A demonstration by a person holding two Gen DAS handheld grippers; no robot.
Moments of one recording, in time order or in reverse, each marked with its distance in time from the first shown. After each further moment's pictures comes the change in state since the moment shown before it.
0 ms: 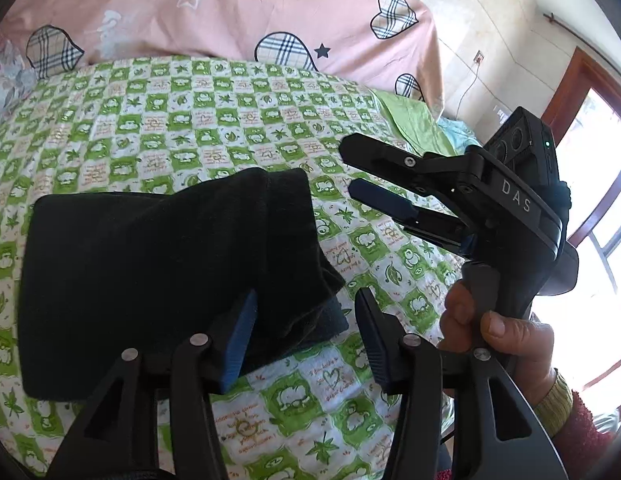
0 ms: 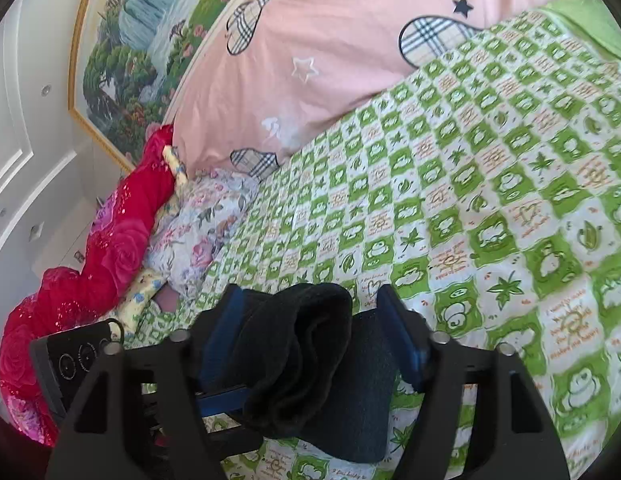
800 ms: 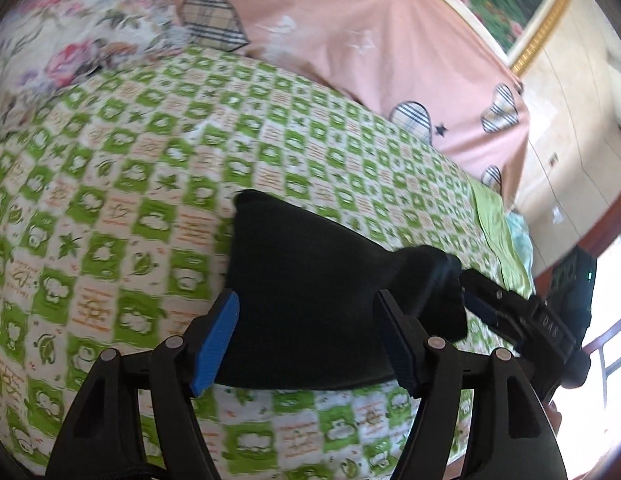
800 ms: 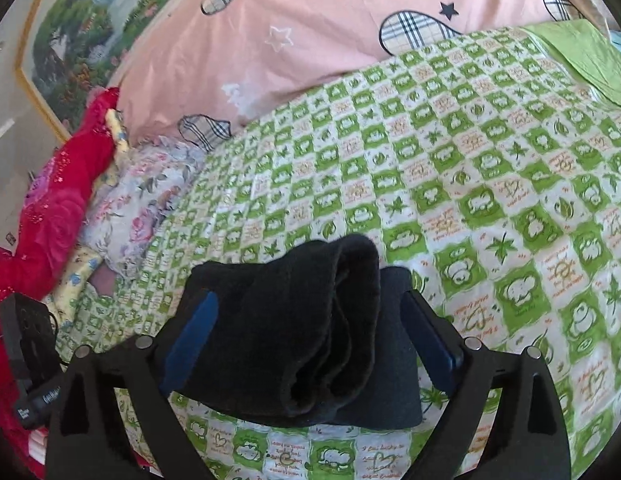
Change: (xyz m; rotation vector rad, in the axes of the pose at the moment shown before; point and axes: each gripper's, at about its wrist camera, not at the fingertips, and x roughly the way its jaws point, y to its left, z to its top) left arm -0.089 0.134 -0.011 -0.365 -0.129 0.147; right arm 0.035 0.057 -0.027 -0.039 0.095 -0.323
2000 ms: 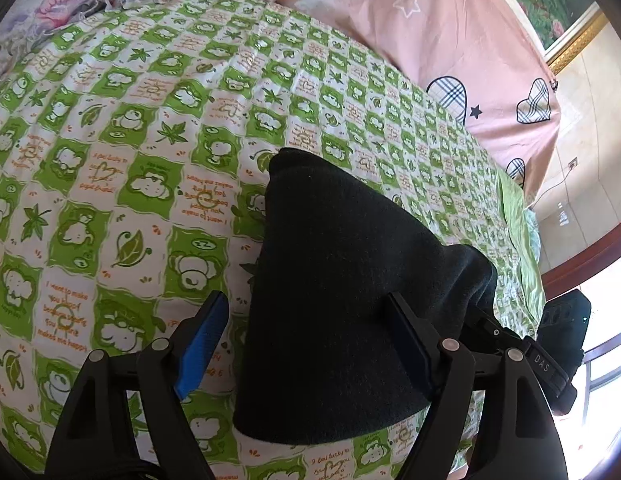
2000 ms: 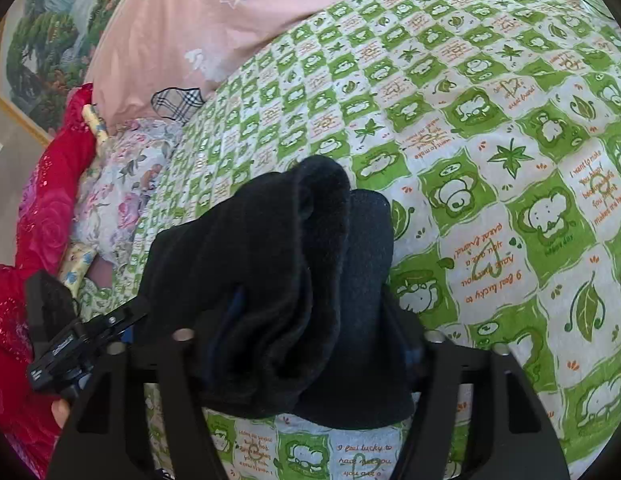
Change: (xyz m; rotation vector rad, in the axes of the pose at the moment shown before) left arm 0.067 0.025 0.009 -0.068 0.147 0.015; right arm 0.038 -0.046 -0.027 0.115 0.115 0.081
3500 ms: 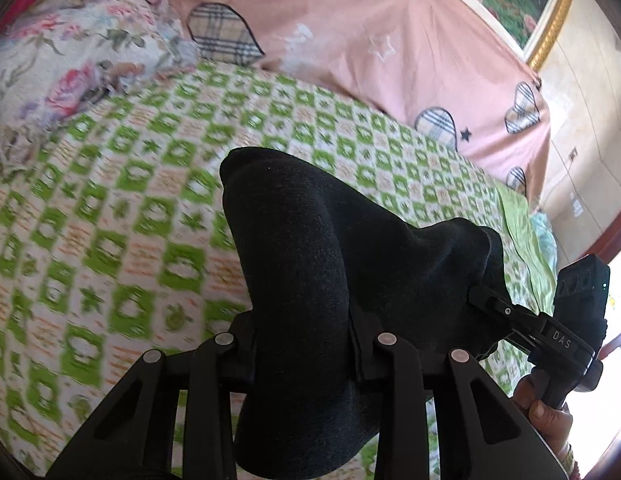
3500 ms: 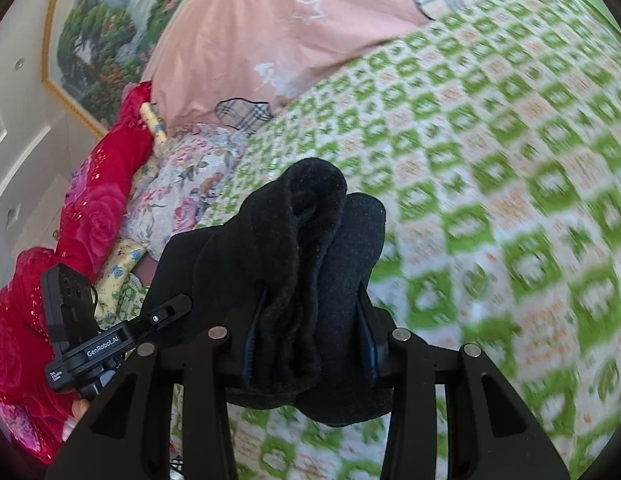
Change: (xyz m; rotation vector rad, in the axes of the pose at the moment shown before) left arm -0.055 -0.012 0.018 0.116 -0.175 0.085; right arm 0.001 0.055 0.033 -0.137 -0.044 0.165
